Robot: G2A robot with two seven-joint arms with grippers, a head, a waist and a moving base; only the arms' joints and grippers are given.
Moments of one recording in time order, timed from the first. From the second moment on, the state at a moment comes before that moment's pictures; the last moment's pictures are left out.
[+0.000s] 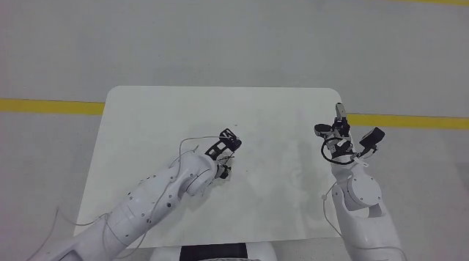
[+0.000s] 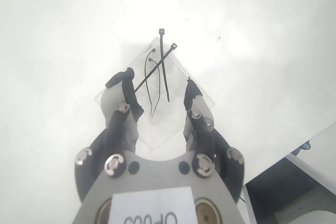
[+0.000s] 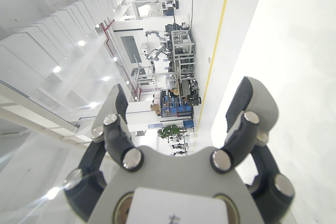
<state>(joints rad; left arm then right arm) 1.17 -1.32 -0.71 -1.57 1.19 0.03 -1.03 -1.73 -1.15 1.60 -1.80 0.42 0.00 0.00</state>
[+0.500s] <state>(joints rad) 1.19 -1.32 -0.71 -1.59 1.22 0.08 -1.02 -1.73 -1.15 1.60 -1.80 0.42 0.00 0.00</state>
